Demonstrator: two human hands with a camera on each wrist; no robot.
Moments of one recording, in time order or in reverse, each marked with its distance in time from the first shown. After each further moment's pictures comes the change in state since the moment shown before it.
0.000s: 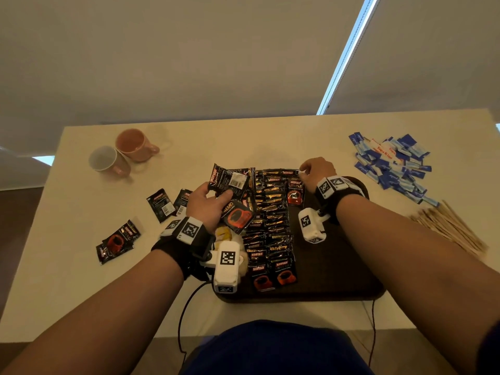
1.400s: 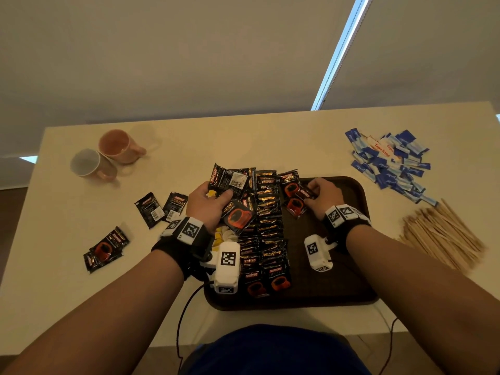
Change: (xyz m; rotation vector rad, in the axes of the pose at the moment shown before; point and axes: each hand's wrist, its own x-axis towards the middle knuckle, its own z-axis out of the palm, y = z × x) left_hand 0.014 0.005 0.023 0.015 -0.012 -0.027; right_hand -0.023 0.054 0.023 0.149 -0.026 0.097
